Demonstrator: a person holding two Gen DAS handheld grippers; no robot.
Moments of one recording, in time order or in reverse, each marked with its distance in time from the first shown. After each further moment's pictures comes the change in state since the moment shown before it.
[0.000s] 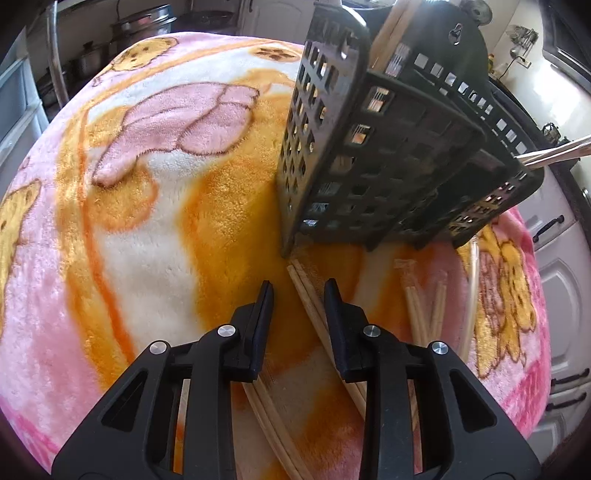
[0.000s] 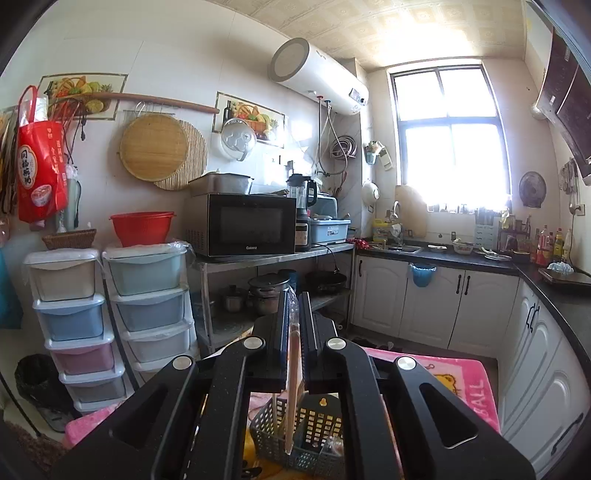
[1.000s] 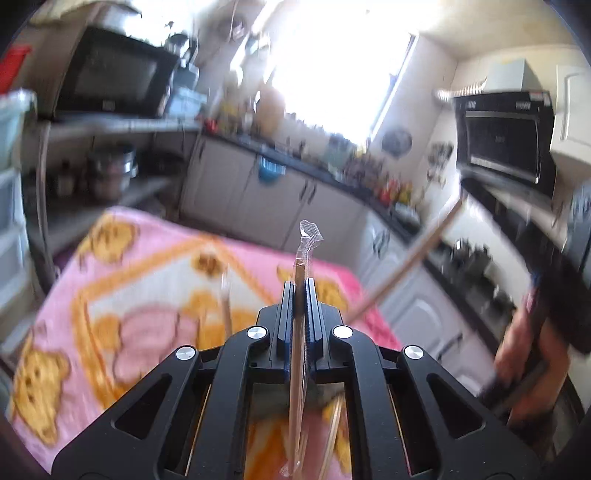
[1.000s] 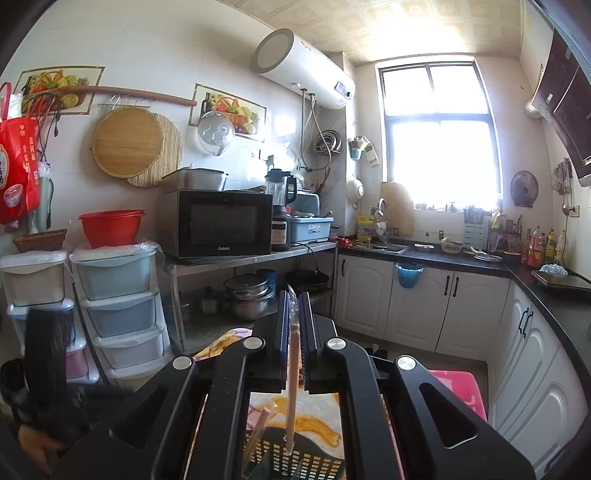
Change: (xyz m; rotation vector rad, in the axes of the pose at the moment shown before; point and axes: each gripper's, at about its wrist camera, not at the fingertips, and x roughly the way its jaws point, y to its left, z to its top) left arm -0.204 -0.017 0.095 0.010 -0.610 -0.277; right arm 0.059 -0.038 0.012 0.007 0.004 -0.078
